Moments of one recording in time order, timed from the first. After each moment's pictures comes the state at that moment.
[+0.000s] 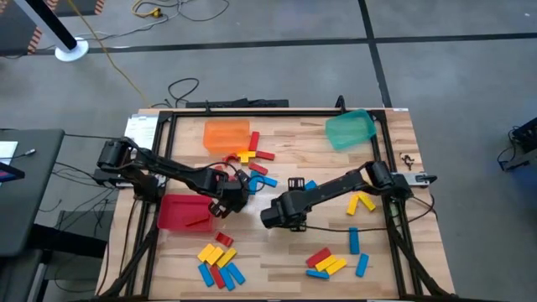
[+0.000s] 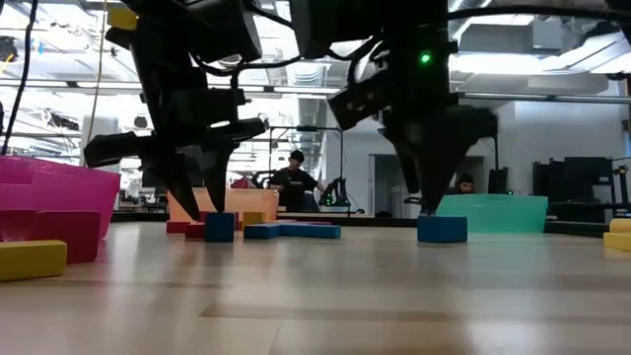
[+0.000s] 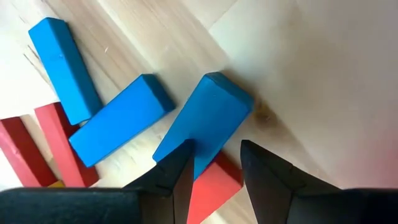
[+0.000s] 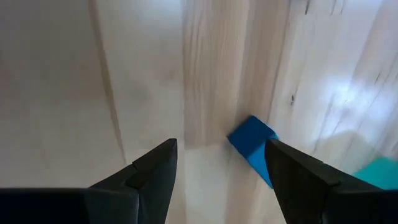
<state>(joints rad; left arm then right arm) -0.13 1.63 0.94 -0.55 -0.22 0.66 0.27 2.17 1.74 -1.37 0.34 0.25</state>
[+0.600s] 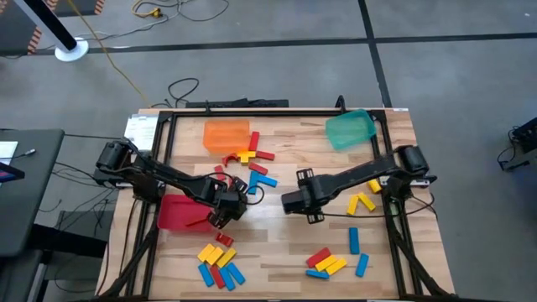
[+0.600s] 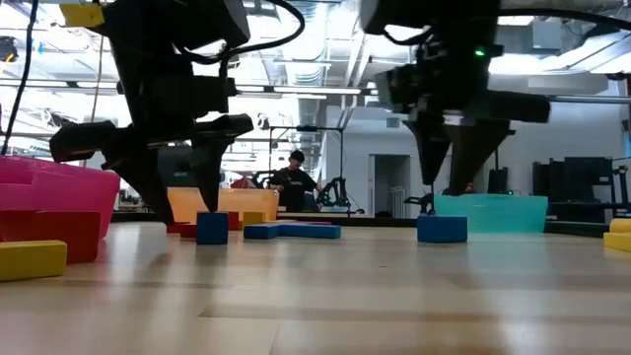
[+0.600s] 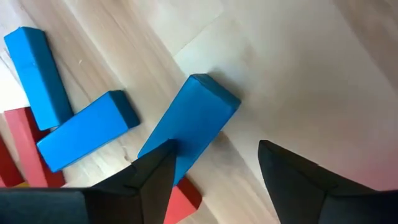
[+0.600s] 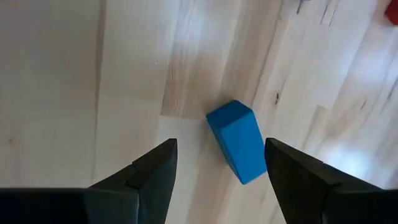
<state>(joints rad) -0.23 1.63 0.94 -0.54 -0.24 0.48 0.22 1.81 1.30 -1.02 0.32 -0.03</state>
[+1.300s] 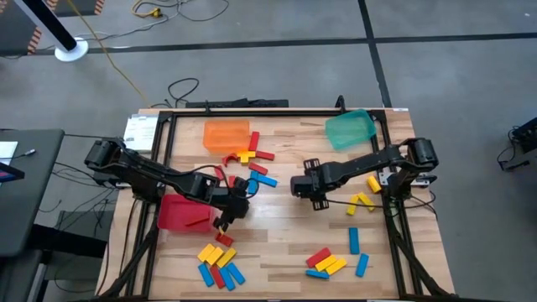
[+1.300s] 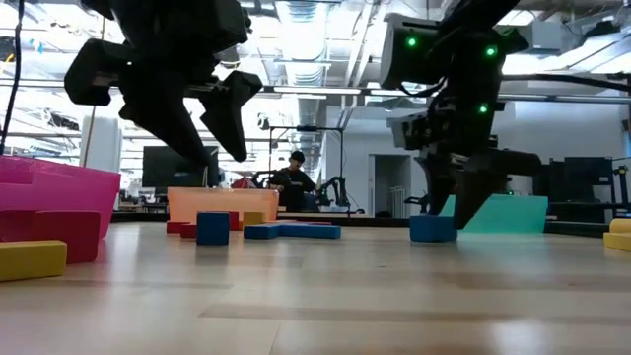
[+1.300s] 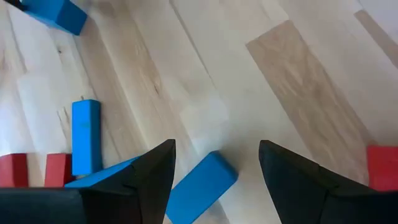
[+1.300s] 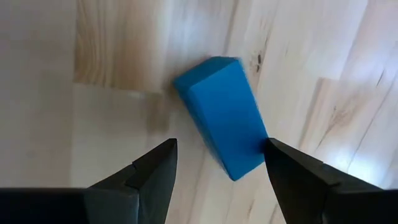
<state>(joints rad) -0.24 1.50 0.94 -0.38 -0.13 0.35 0.07 1.73 1.04 -0.75 0.31 -0.16</state>
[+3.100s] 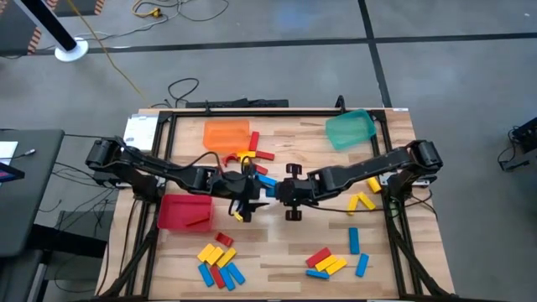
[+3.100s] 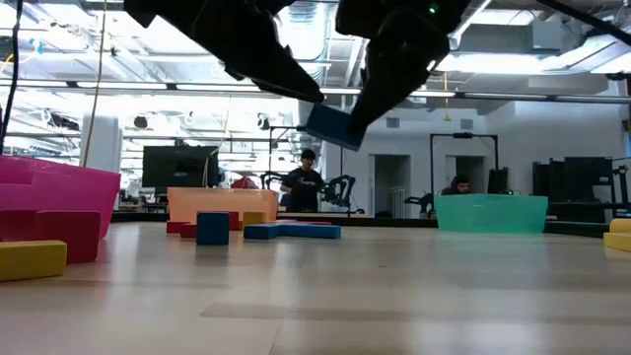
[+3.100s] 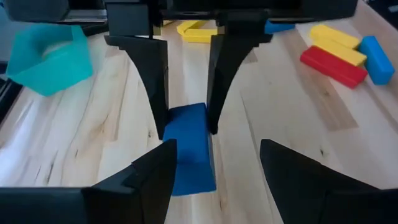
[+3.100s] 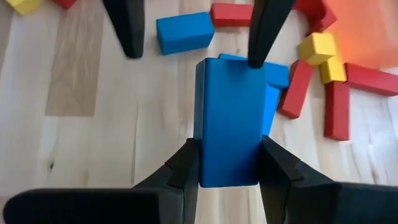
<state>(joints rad) -0.16 1.51 0.94 0.06 -0.19 0.13 0.19 1.71 1.26 -0.51 0.29 0.08</state>
